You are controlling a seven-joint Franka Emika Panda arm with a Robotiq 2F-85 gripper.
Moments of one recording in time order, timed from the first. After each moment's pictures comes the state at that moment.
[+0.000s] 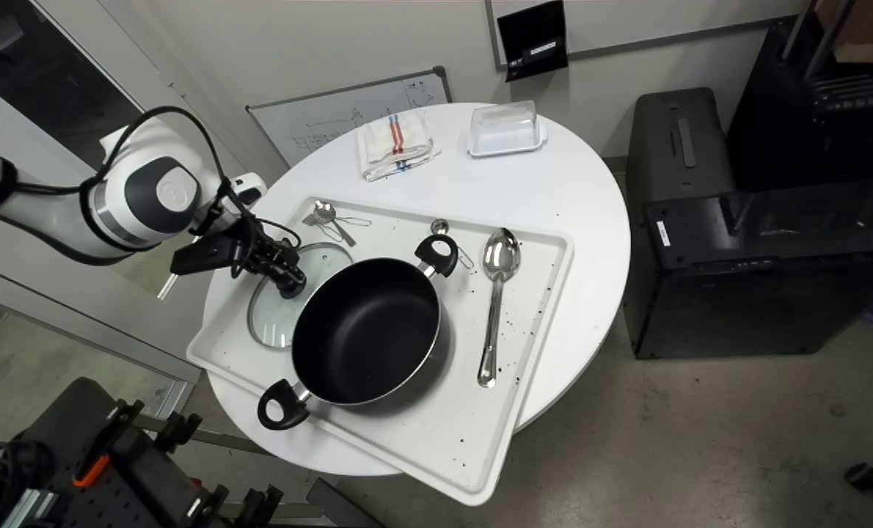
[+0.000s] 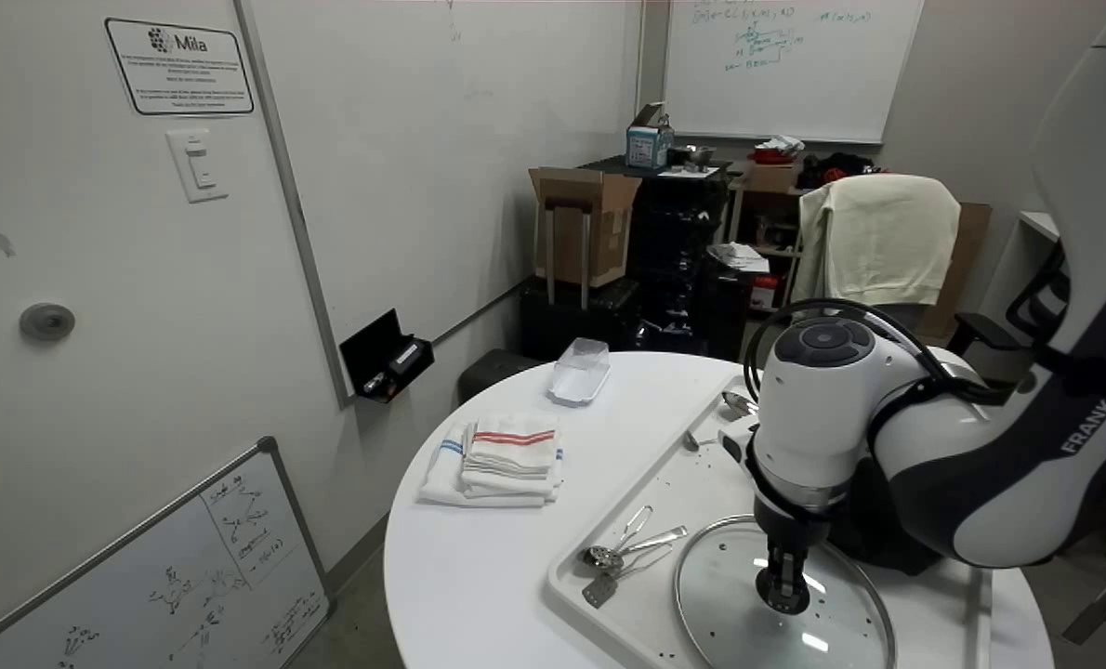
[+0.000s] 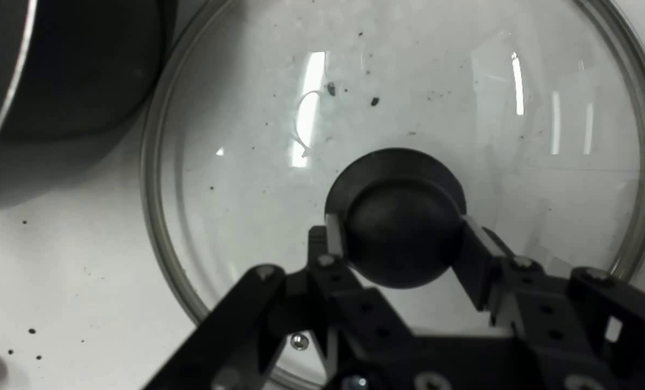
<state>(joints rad) 0.42 0.82 -0.09 -2.08 -0.27 2.83 0.22</state>
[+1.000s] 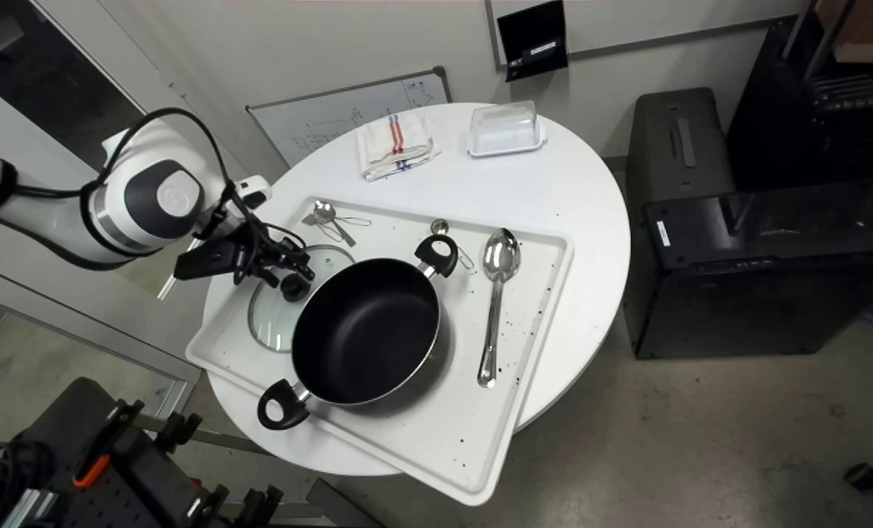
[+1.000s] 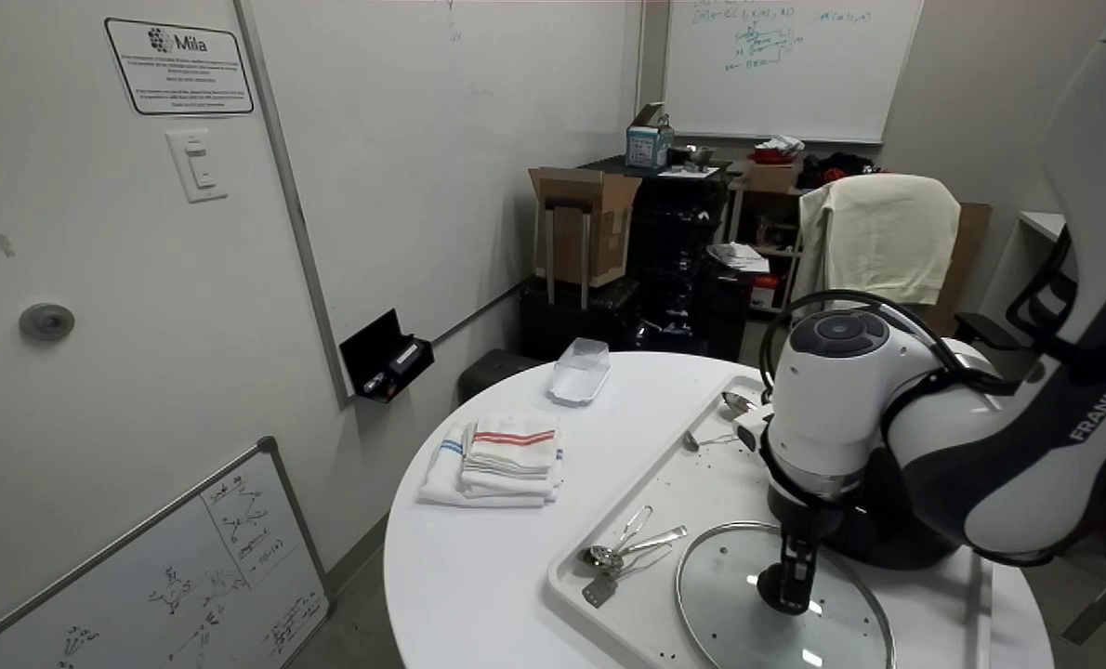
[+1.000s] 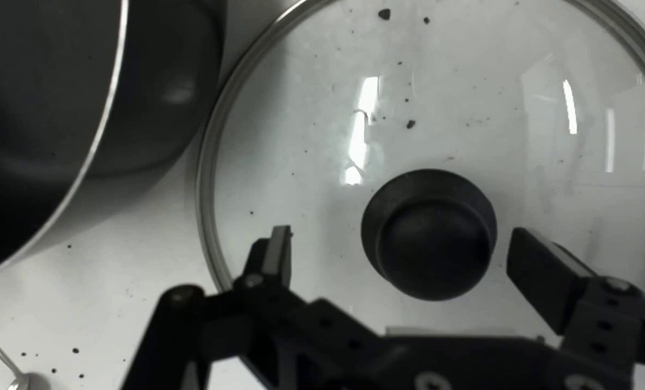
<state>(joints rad) 0.42 0.80 -0.12 -2.13 -0.27 2.85 0.22</state>
